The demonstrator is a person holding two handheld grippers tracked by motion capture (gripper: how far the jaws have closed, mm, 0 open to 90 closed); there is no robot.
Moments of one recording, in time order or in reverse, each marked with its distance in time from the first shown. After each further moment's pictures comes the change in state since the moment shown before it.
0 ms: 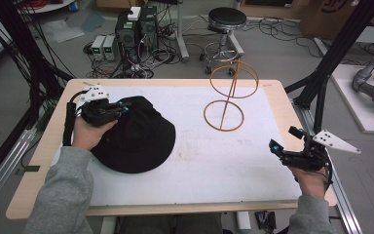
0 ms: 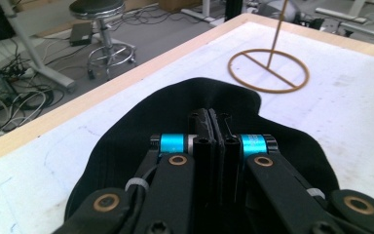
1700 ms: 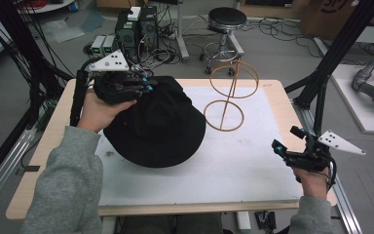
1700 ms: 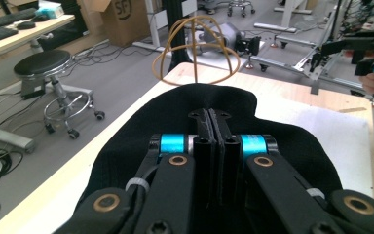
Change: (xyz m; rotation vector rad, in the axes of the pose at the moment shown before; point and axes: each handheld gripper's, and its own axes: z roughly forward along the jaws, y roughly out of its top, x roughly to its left) left arm -0.064 0.125 -0.016 -0.069 -0.193 0.145; right arm -0.004 0.000 -0.006 -0.040 0.039 0.019
